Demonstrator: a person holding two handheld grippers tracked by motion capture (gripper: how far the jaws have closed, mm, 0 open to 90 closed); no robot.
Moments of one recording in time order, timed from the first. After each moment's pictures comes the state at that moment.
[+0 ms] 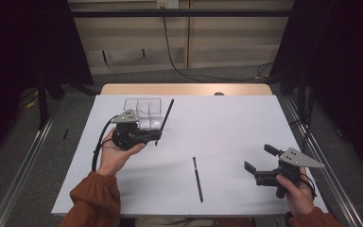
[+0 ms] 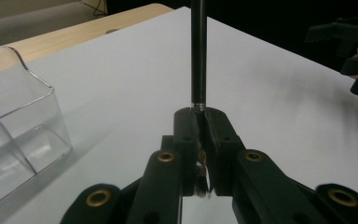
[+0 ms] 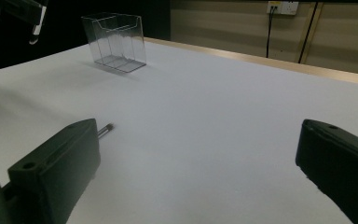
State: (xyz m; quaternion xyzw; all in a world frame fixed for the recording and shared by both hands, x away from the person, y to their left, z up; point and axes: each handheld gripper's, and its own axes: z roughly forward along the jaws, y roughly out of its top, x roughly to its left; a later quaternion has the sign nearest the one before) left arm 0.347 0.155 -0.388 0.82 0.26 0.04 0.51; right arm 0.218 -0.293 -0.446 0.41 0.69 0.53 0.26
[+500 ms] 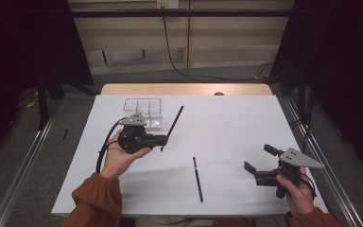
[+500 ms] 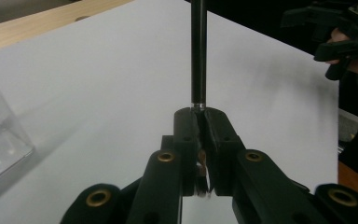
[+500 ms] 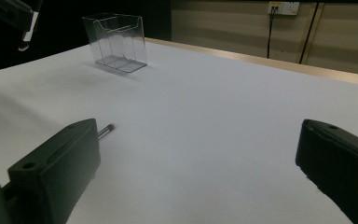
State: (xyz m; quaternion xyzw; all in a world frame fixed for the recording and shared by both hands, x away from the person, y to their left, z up) left arm 0.335 0.136 -0.381 0.84 0.23 0.01 0.49; right arm 0.218 -0.293 -0.446 0.41 0.69 0.53 0.26
